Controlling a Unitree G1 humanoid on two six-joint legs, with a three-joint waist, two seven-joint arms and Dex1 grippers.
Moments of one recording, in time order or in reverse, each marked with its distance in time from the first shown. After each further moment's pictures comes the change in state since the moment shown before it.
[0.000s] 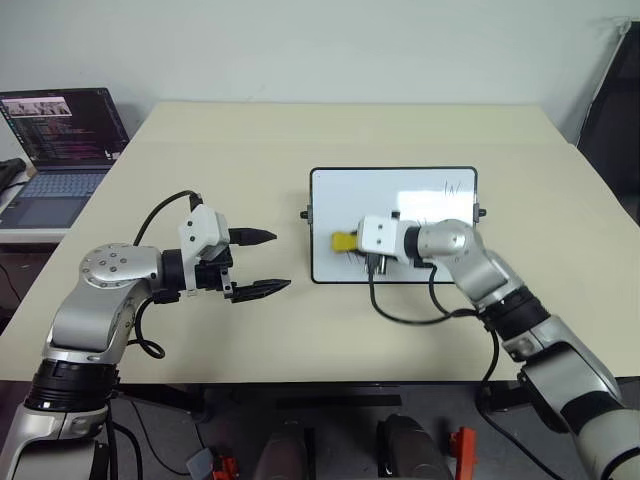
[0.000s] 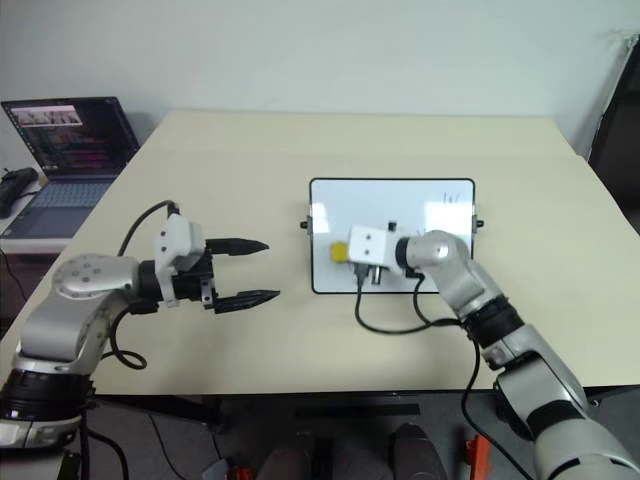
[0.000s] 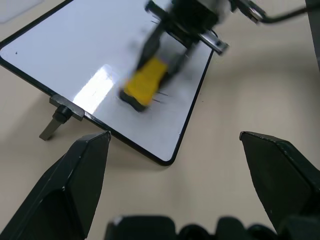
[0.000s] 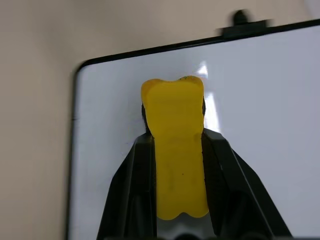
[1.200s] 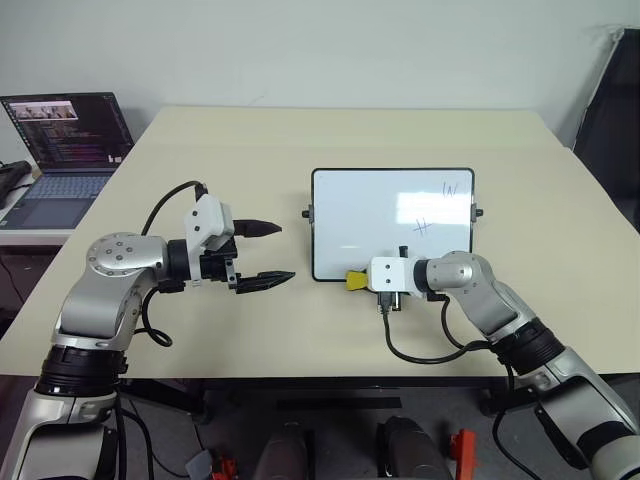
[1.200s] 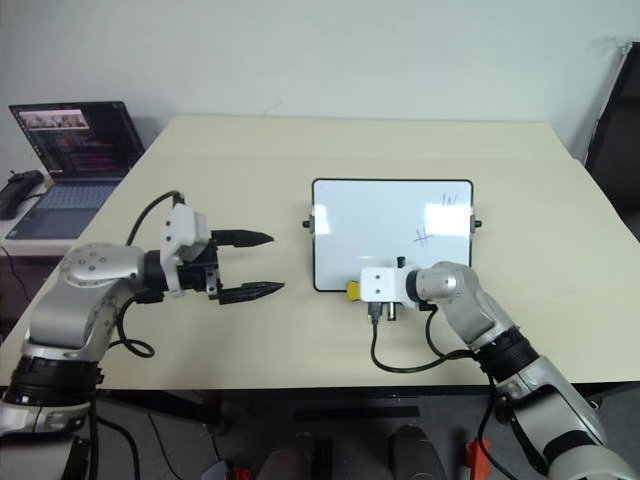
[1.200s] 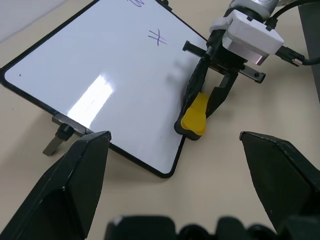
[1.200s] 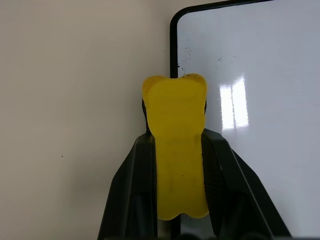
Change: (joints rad) left arm -0.070 -0.021 -0.024 0.049 0.011 -0.006 -0.021; right arm 0.141 -0.073 -0.017 -0.151 -0.075 0.050 0.084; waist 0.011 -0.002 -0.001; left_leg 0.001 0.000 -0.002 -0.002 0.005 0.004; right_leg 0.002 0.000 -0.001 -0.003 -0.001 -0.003
